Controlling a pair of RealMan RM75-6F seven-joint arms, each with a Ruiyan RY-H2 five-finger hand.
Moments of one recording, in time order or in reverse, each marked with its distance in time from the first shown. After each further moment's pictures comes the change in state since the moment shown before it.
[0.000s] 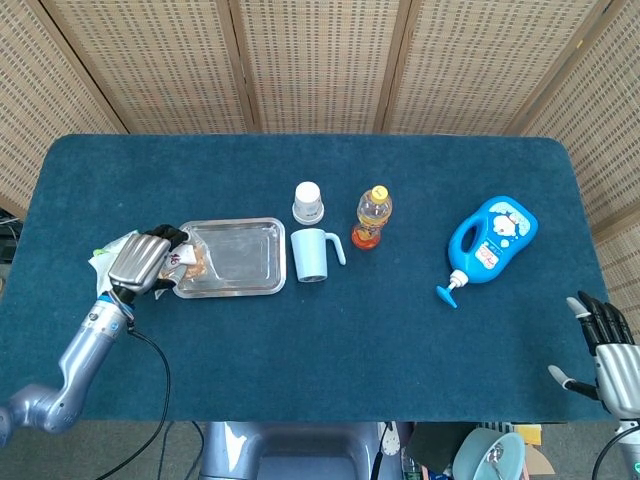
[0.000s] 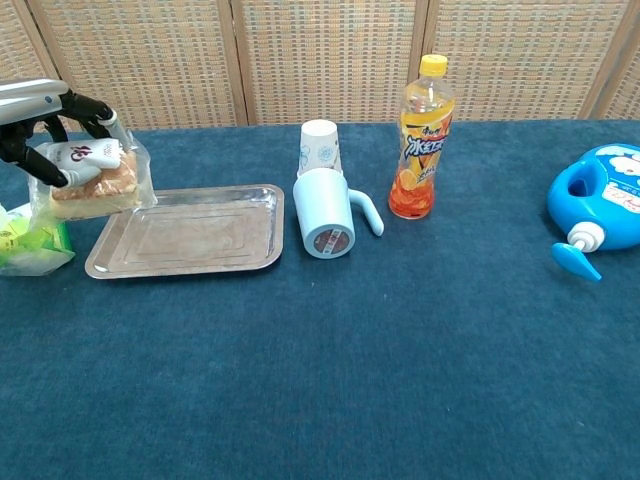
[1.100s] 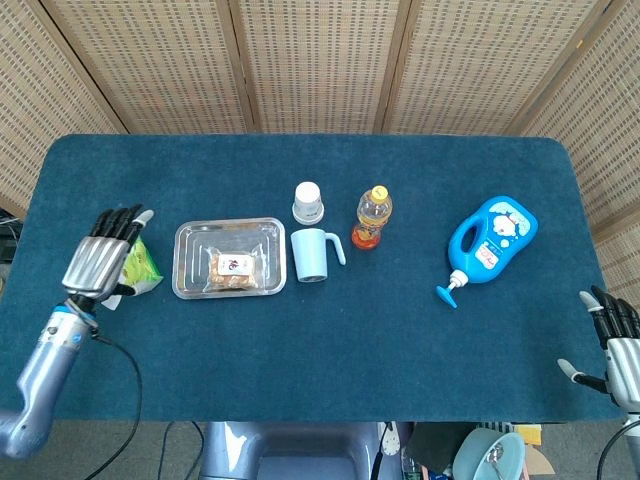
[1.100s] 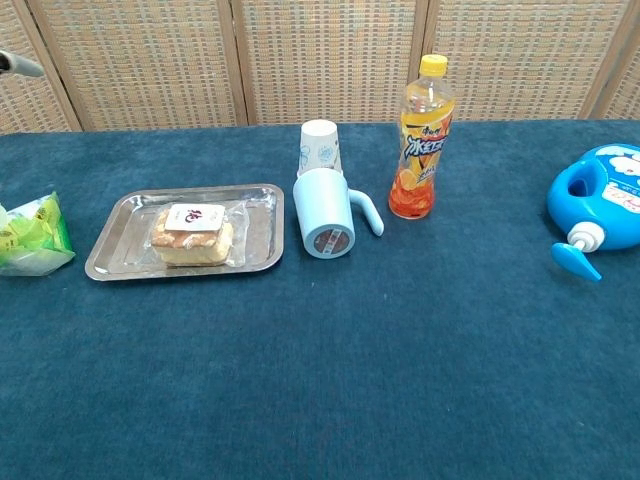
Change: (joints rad) left arm 0.112 0.197 0.070 -0.193 -0.057 0.178 0.134; right arm 0.012 -0.008 0.032 0.037 0.050 -0.044 0.028
